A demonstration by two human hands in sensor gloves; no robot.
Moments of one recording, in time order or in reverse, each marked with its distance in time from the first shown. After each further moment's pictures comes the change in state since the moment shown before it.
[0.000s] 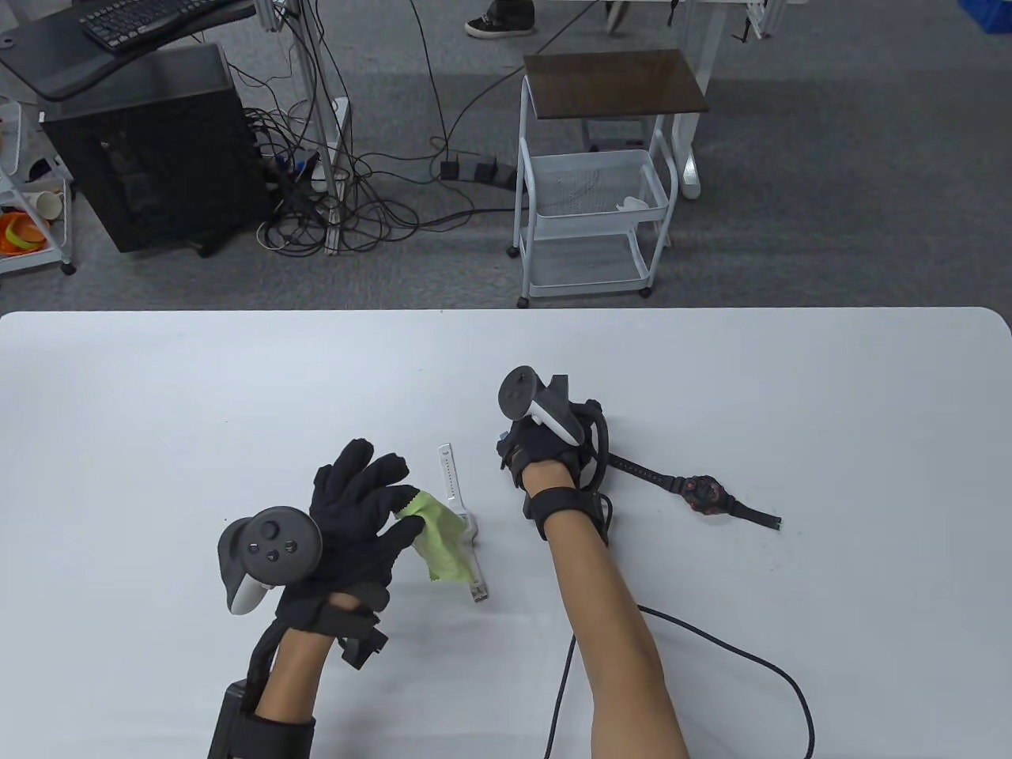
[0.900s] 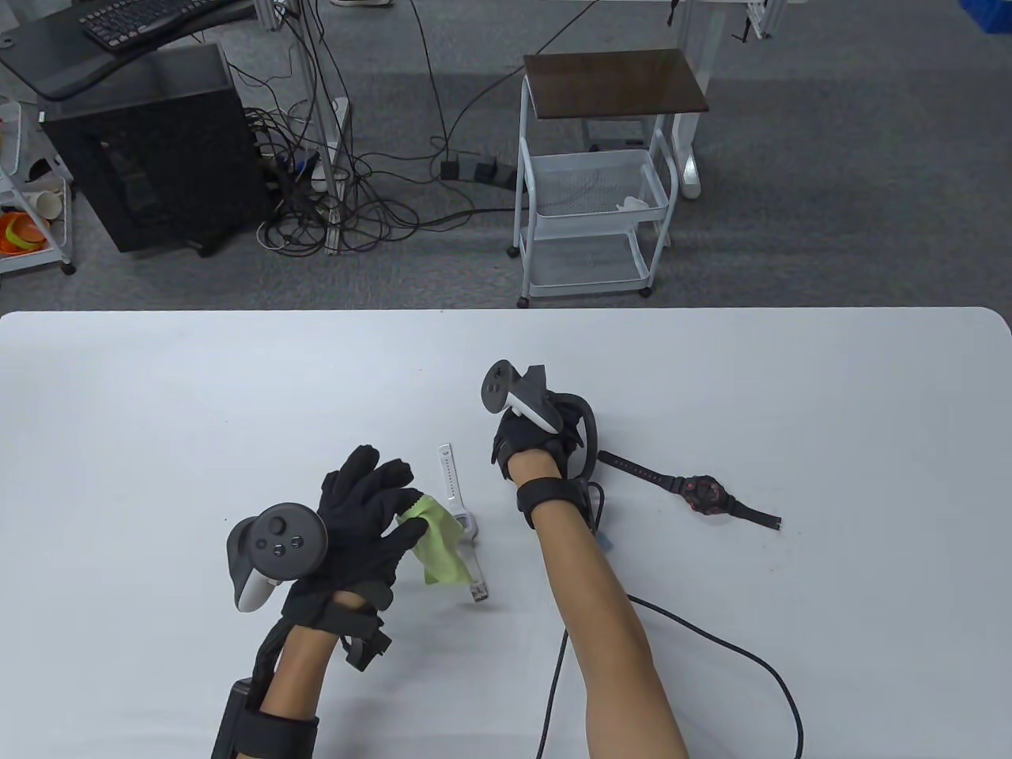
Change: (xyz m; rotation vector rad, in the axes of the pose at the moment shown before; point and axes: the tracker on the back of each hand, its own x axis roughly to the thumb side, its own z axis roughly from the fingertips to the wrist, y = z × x) left_hand -0.005 -0.009 -0.003 -0.044 0.037 0.024; right_hand 0.011 0.001 -0.013 0.023 0.017 0.059
